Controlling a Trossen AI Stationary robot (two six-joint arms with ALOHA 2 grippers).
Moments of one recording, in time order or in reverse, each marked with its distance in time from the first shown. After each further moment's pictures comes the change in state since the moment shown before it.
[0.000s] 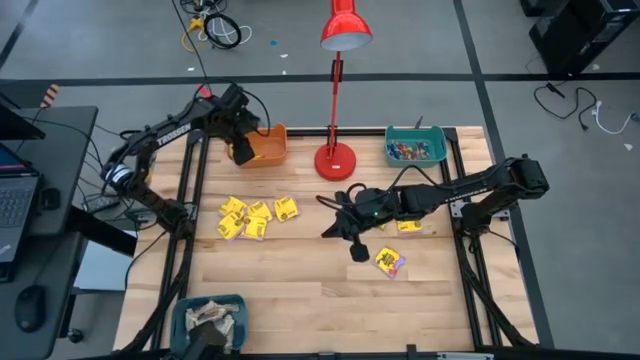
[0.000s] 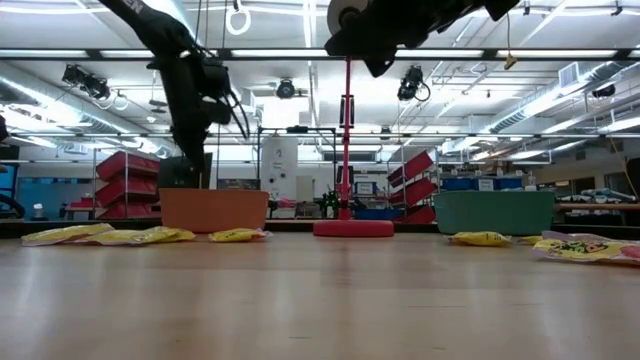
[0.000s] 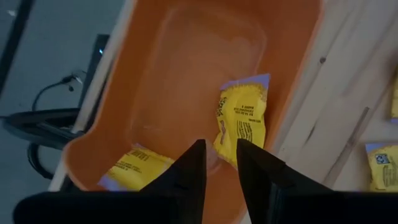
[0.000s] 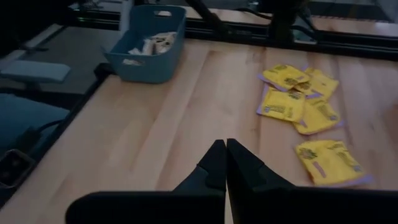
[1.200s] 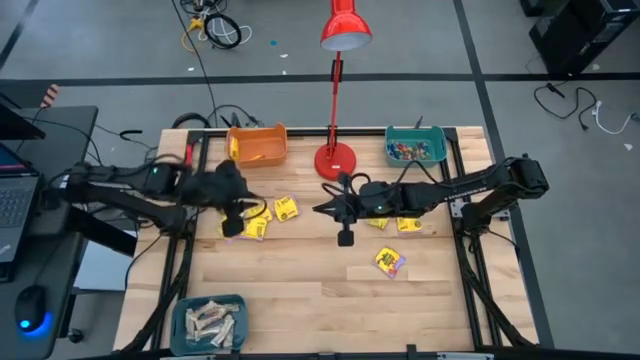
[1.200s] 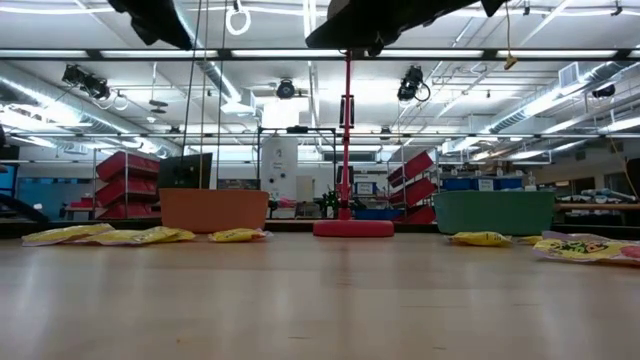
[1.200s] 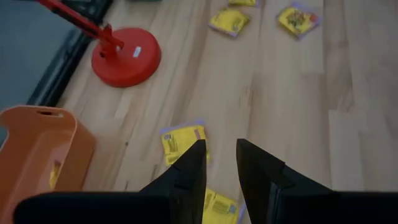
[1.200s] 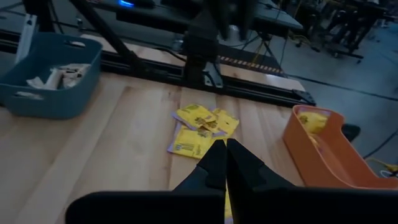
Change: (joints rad) left arm -1.055 -0.549 -0.117 0.024 -0.354 -0.694; right arm -0.023 0.000 0.000 0.173 0.294 -0.142
